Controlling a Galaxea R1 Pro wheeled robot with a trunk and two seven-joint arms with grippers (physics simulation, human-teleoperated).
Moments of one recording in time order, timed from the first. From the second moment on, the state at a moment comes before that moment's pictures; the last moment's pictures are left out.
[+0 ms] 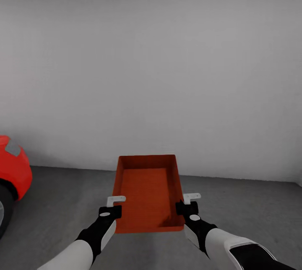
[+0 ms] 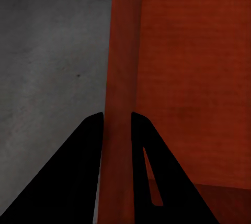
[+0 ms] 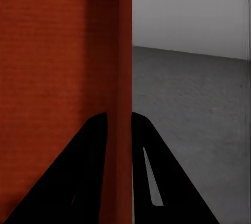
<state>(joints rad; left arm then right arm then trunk) -0.63 -0.13 -0.02 -0.36 0.02 0.10 0.27 -0.78 0.14 0.10 0.00 0.02 -0.27 -0.20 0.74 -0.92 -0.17</state>
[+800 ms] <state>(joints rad) -0.63 -0.13 -0.02 -0.36 0.02 0.10 0.26 -0.78 0.14 0.10 0.00 0.02 -0.27 -0.20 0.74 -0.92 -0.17</state>
